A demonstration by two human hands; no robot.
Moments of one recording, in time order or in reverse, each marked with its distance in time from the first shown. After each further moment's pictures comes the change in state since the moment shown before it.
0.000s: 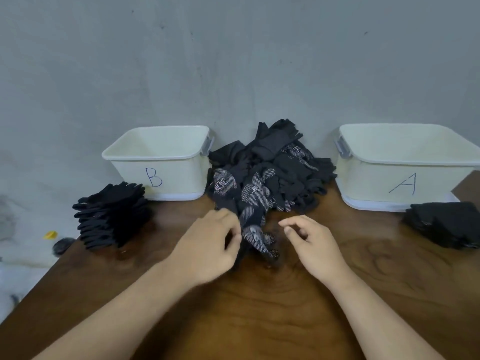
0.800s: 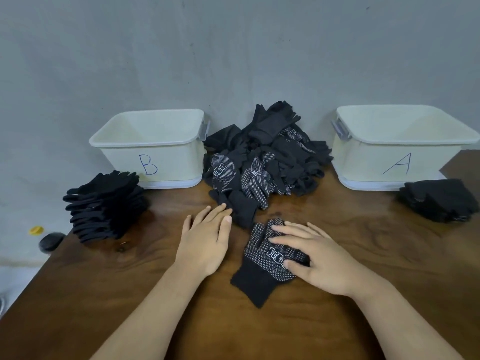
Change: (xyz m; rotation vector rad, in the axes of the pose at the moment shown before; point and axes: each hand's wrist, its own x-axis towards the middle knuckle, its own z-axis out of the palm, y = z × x) left_hand -0.015 -0.046 0.065 -0.034 -0.022 -0.328; right_hand -0.045 -0.010 -0.009 -0.442 -0.465 -0.211
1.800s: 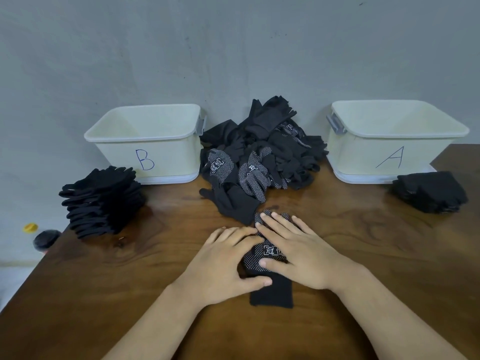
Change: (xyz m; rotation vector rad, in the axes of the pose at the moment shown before) left_hand -0.049 0.020 -0.003 0.041 -0.125 0.505; right_hand 0.009 -0.026 0.014 -0.308 -0.185 0.011
